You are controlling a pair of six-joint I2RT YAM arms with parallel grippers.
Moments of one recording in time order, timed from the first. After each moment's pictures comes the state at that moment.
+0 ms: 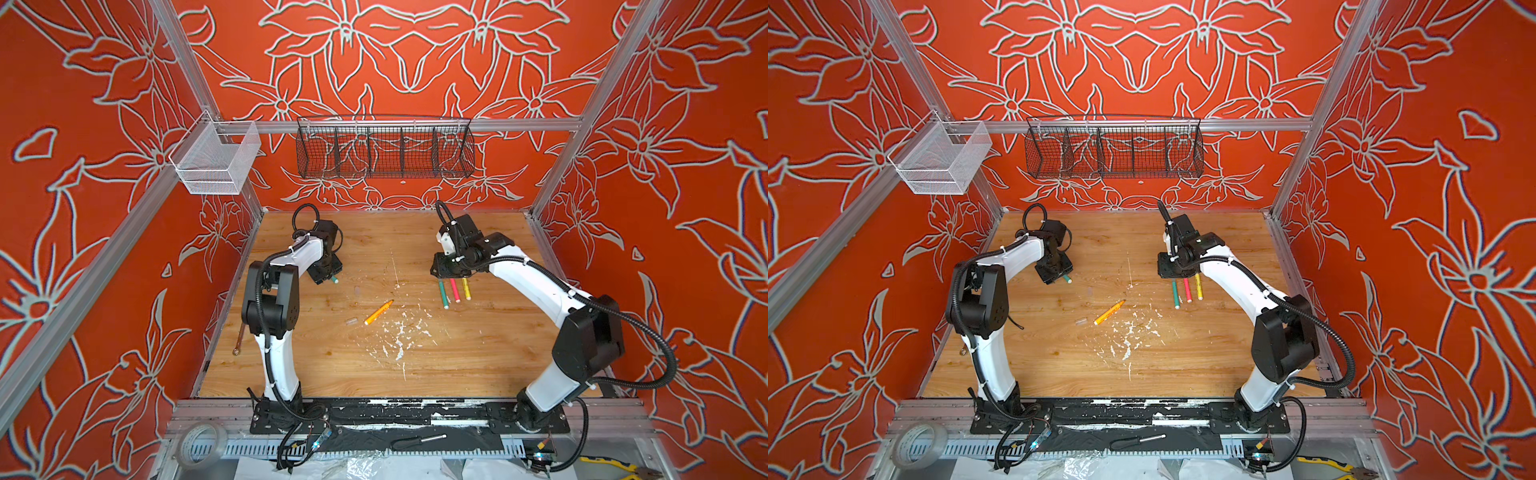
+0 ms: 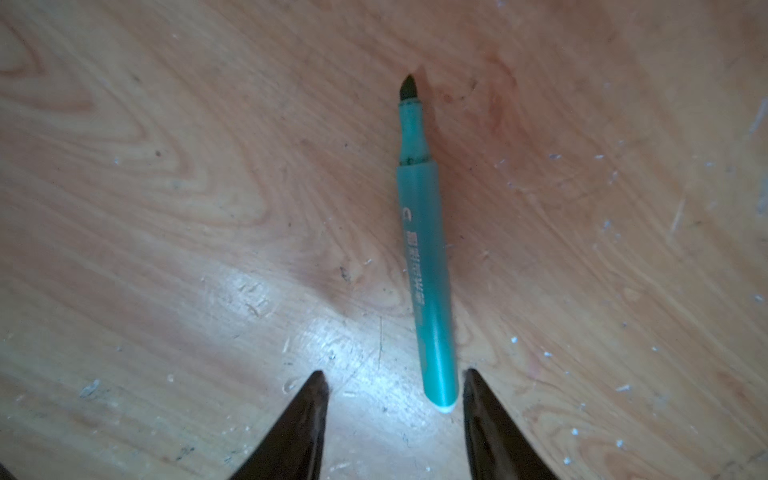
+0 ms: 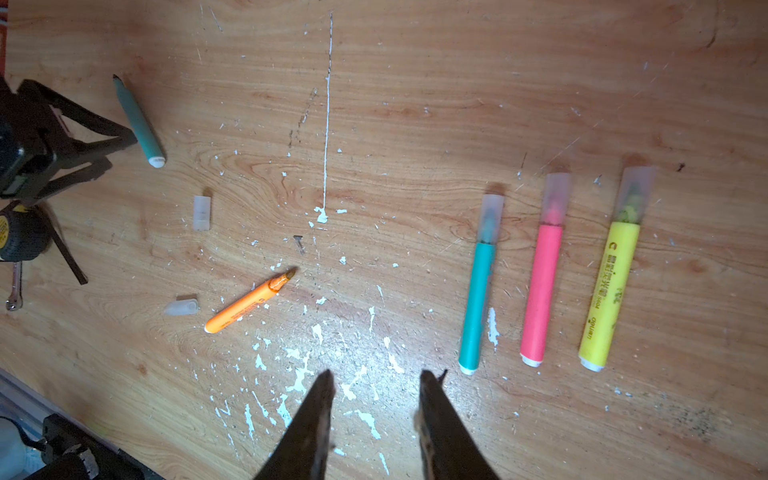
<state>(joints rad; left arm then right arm) -0.09 2.02 1.50 -0.86 -0.11 -0.79 0.45 1.65 1.42 -0.83 -0.16 0.38</state>
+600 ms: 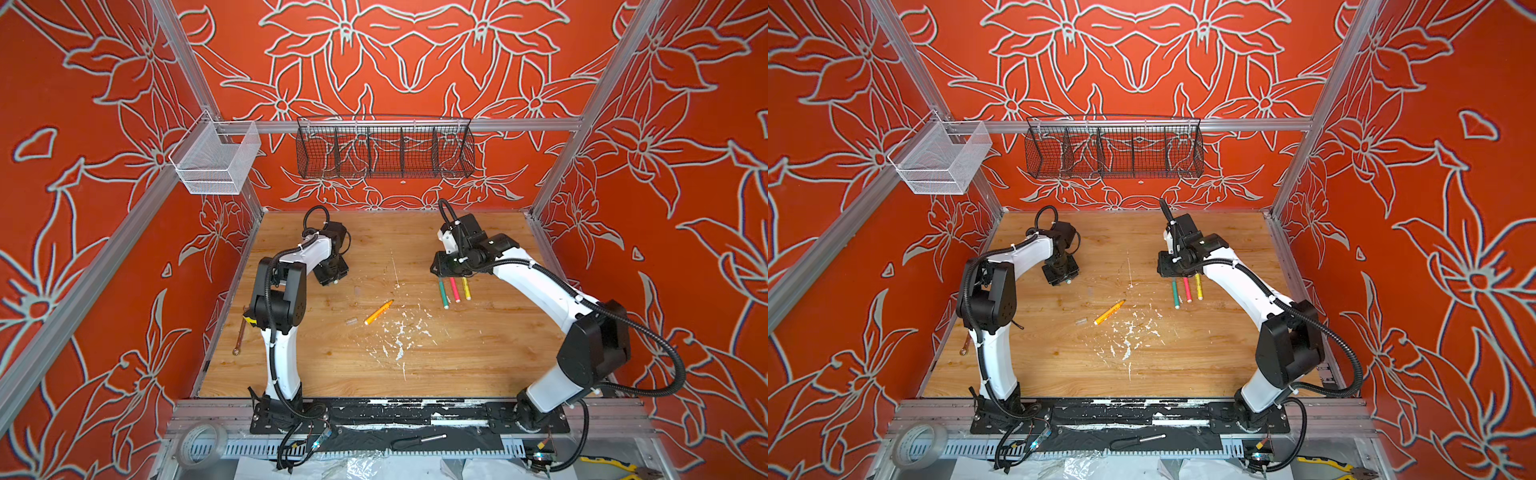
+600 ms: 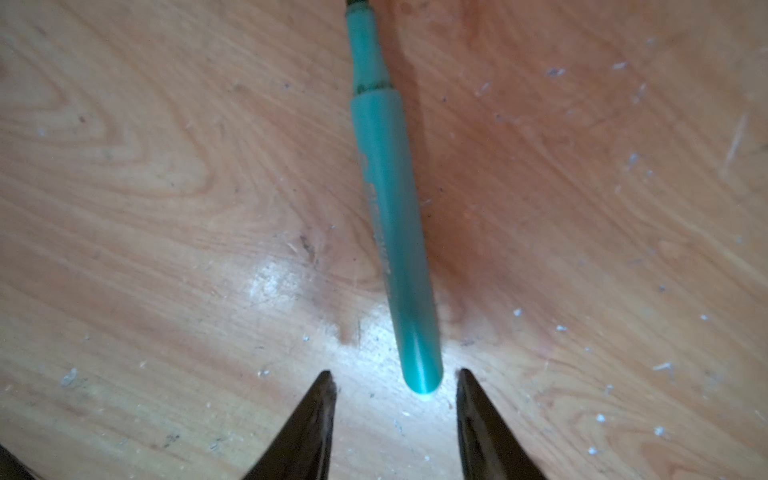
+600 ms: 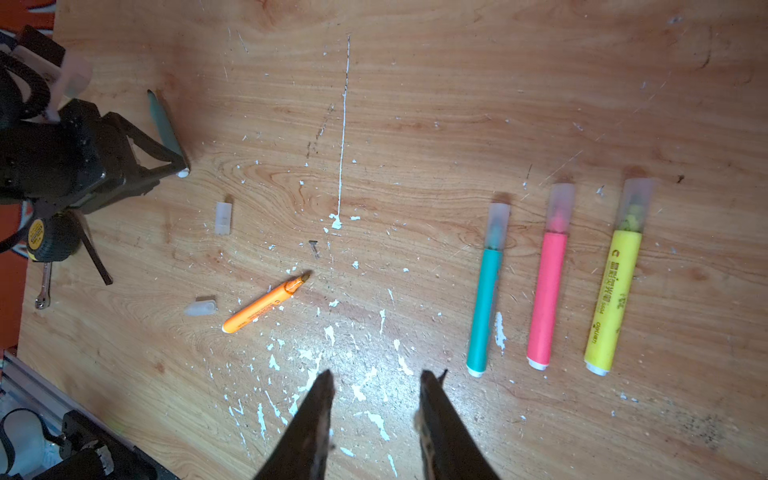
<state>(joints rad) -0.13 2.06 1.53 -0.92 -0.12 -0.76 0.45 1.61 1.40 -0.81 -0.17 0.39</state>
